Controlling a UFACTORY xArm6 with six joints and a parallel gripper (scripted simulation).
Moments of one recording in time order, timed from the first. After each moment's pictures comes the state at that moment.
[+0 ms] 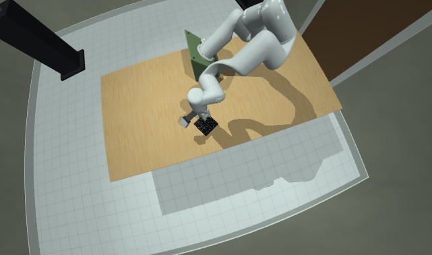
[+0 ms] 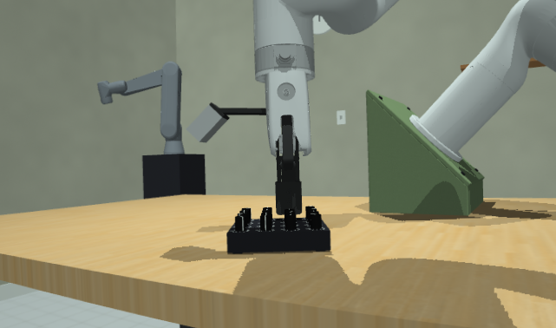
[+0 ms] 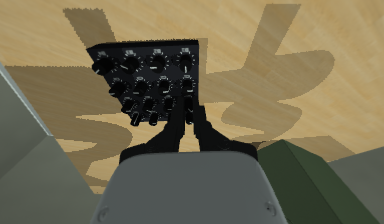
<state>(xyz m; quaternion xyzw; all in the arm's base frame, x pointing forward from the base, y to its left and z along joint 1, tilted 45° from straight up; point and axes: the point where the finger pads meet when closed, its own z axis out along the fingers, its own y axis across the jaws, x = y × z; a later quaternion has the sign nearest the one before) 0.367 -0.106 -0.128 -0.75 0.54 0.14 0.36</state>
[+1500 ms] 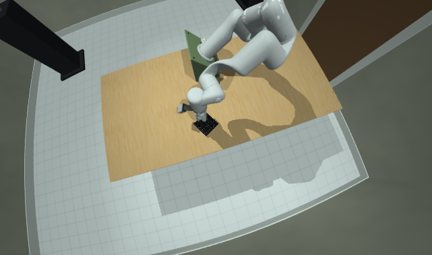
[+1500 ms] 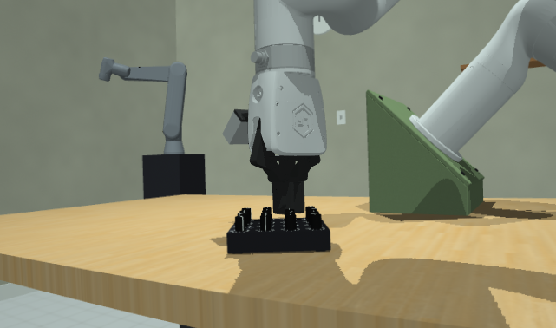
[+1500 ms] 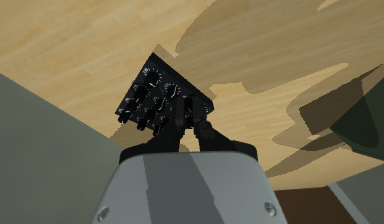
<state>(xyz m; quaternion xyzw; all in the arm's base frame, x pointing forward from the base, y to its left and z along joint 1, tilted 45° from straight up) 0.367 -0.106 -0.128 -0.48 0.79 0.27 0.28</state>
